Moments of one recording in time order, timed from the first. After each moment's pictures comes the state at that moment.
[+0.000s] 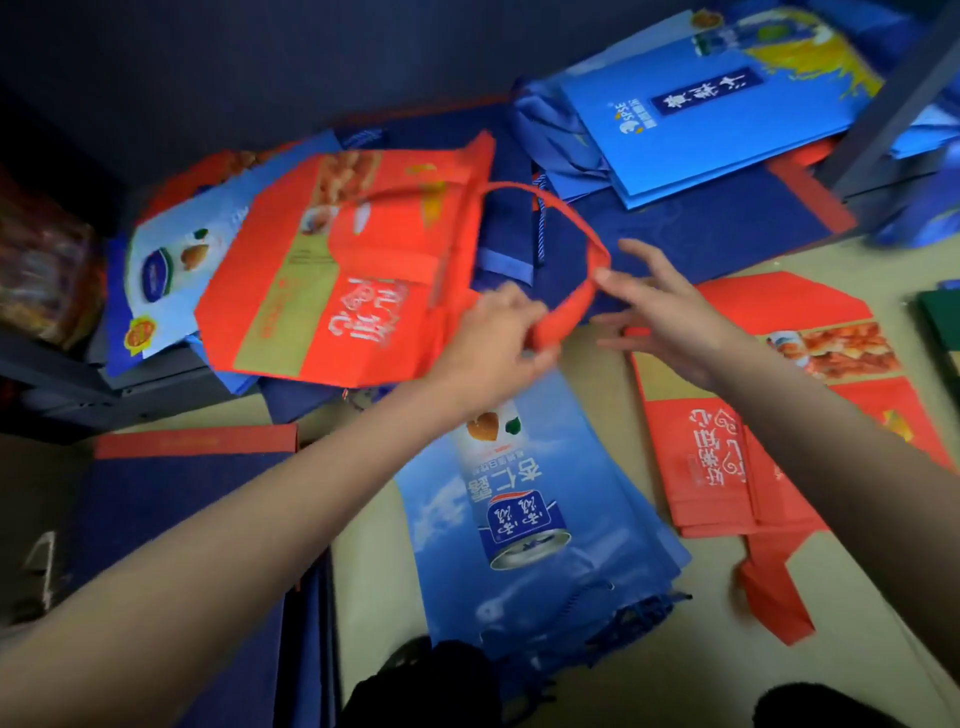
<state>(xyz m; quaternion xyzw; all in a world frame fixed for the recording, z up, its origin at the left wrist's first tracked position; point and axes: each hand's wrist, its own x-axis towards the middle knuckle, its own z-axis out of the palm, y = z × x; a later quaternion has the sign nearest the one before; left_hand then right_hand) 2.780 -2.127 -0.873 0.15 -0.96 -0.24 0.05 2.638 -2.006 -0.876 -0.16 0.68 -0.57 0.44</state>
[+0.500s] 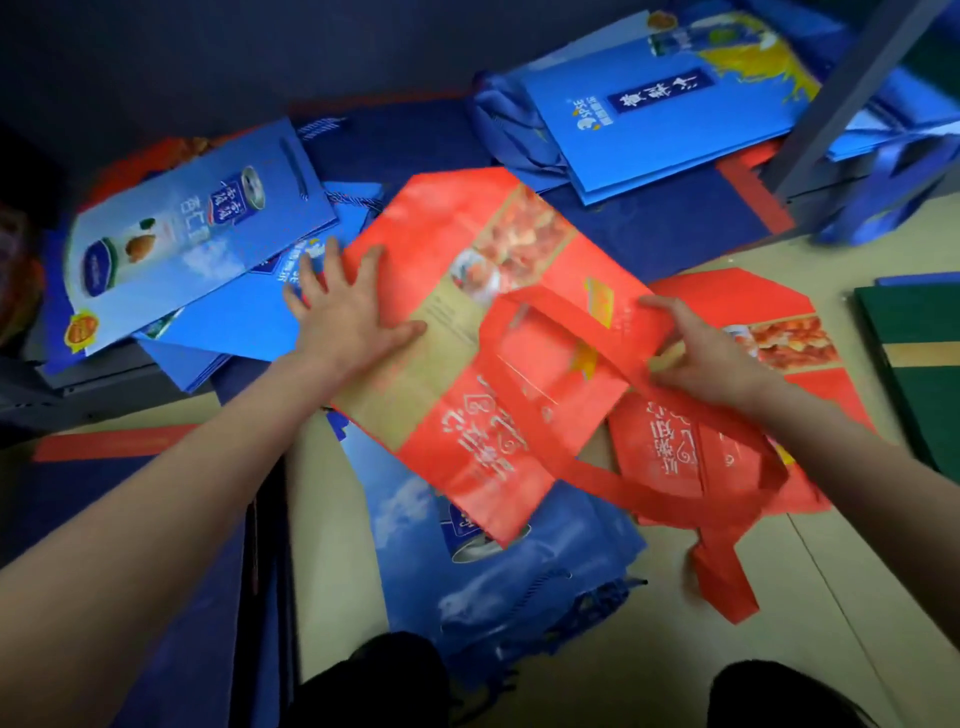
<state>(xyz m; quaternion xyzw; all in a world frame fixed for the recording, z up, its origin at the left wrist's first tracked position) 2.811 -2.183 -0.877 0.42 -0.90 -0.08 -0.05 2.599 -1.928 -0.911 -0.35 0.85 -0.26 0.29</state>
